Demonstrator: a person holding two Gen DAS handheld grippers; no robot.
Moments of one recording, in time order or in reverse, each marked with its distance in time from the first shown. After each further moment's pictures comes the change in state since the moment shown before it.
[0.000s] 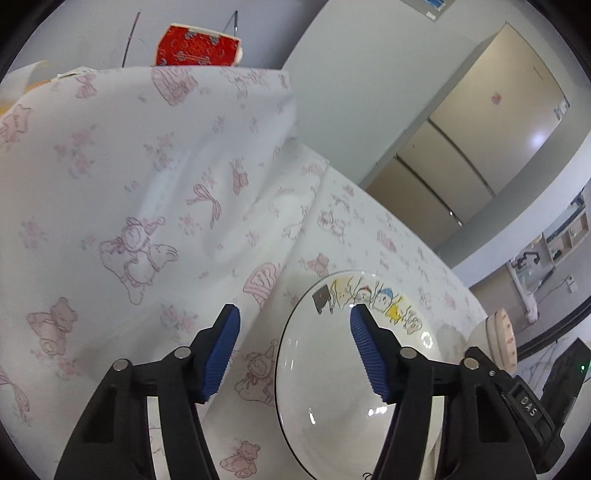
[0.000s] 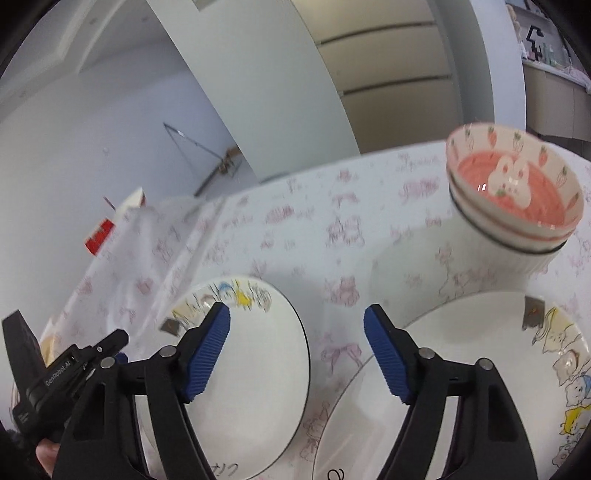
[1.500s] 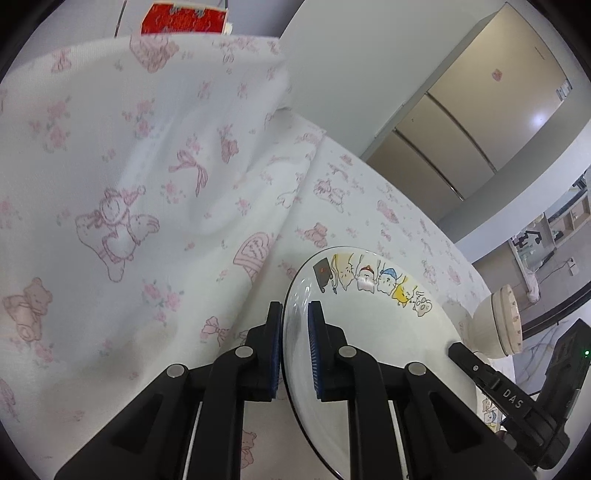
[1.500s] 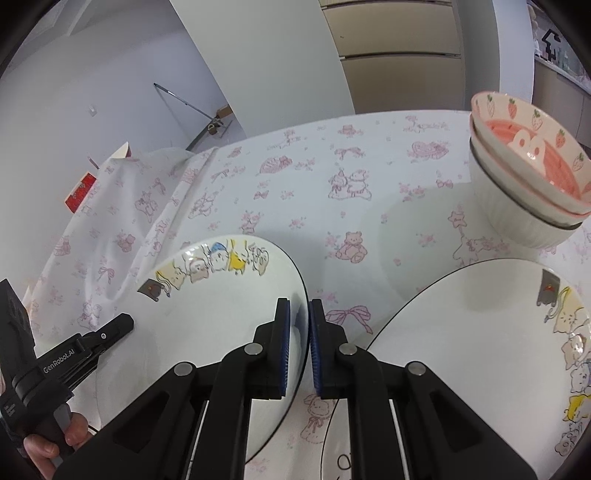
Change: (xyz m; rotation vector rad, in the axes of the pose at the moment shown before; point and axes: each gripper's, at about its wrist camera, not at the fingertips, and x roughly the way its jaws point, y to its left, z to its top) left arm 0.011 -0.007 -0.010 0.024 0.082 -0.007; right arm 0.013 0.016 -0.009 -0.041 0.108 -0.050
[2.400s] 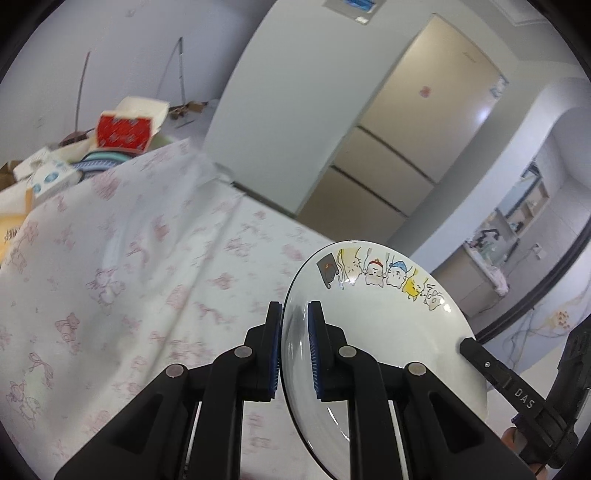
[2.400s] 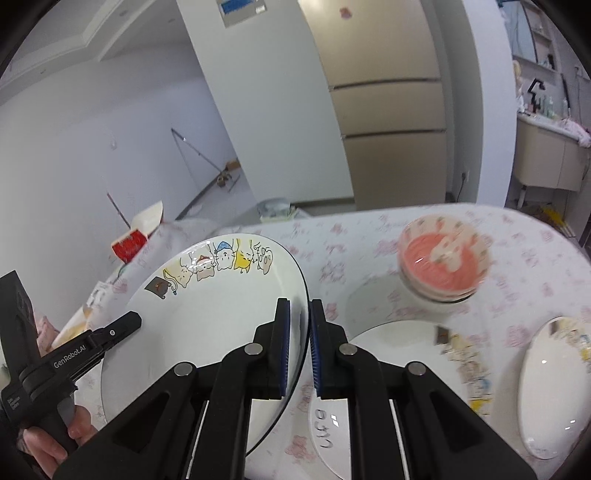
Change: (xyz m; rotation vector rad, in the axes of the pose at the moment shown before) left arm -0.124 -0.093 -0.001 0.132 -0.146 -0.140; right arm -0.166 0.009 0.012 -0.059 -0.249 -0.038
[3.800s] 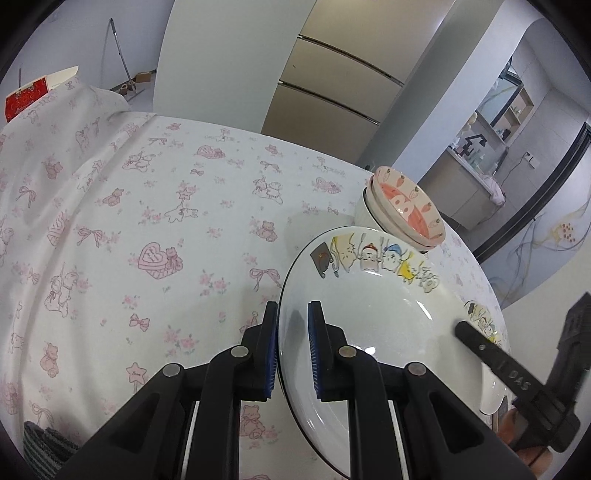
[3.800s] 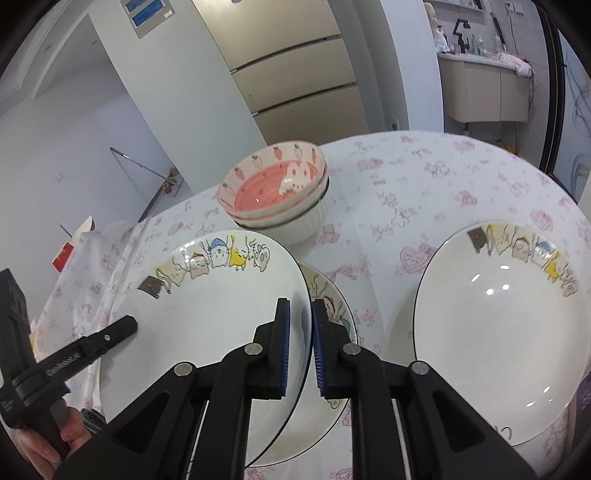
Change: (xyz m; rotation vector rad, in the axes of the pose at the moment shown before) left arm 0.110 -0.084 -0.096 0.196 0.260 -0.015; right arm 0.014 -0.155 -0.075 0.207 0.097 -0.130
